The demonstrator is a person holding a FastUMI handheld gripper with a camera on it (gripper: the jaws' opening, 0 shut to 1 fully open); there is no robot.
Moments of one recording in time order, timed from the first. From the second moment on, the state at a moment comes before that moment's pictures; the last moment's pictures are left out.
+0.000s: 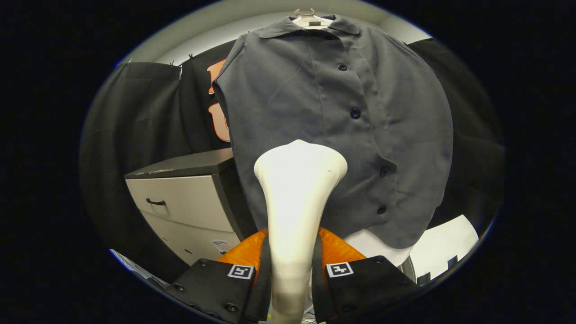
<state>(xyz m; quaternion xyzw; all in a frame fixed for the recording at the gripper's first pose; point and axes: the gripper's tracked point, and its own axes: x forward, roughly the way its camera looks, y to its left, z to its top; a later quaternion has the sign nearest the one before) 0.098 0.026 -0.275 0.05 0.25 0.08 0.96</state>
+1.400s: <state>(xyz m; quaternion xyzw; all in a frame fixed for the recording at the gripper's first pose) 0.120 -0.058 -0.026 0.07 0.05 0.09 0.99</state>
